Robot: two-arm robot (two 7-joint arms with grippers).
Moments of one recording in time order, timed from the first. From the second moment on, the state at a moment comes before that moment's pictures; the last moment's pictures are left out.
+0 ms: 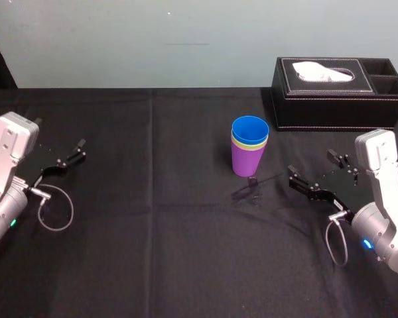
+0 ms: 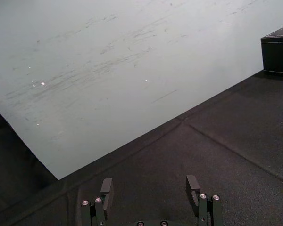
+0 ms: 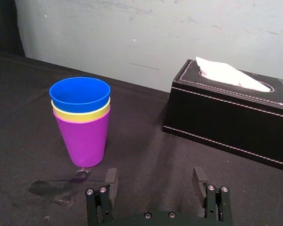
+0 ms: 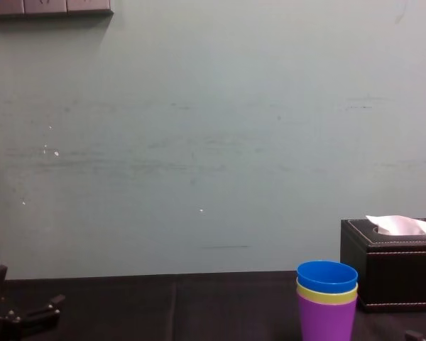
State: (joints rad) left arm -0.20 0.60 0.45 -1.41 -0.25 -0.12 0.03; right arm 0.02 0.38 -0.18 -1.52 0.17 0.05 0.17
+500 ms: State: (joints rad) left arm -0.20 0.60 0.45 -1.41 -0.25 -0.12 0.03; right arm 0.02 0.37 -0.17 -1.52 0.18 0.05 0.19
